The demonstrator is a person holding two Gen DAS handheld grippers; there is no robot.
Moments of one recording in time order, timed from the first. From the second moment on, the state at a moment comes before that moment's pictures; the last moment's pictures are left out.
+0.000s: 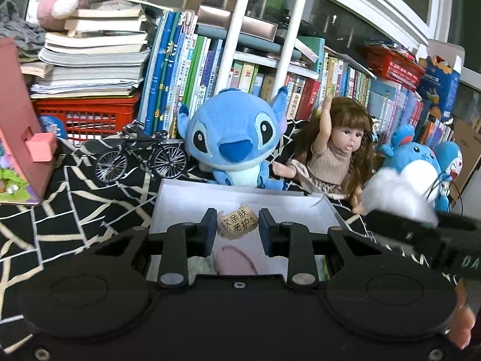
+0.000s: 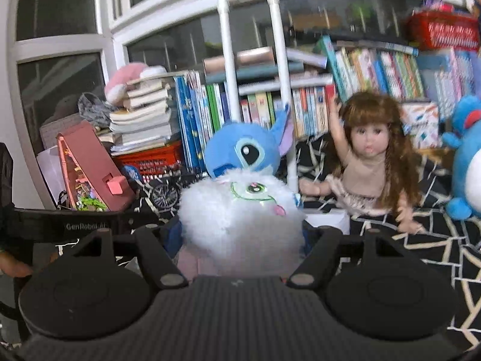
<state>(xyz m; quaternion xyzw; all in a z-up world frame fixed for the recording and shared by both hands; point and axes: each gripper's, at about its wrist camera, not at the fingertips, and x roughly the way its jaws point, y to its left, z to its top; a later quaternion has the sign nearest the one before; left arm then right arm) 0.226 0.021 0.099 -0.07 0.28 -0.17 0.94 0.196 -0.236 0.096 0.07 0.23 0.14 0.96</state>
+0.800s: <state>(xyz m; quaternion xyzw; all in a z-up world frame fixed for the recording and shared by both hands) 0.307 -0.020 0.041 -0.02 0.37 -0.16 0.92 0.269 -0.204 0.026 -0.02 0.36 0.12 0.93</state>
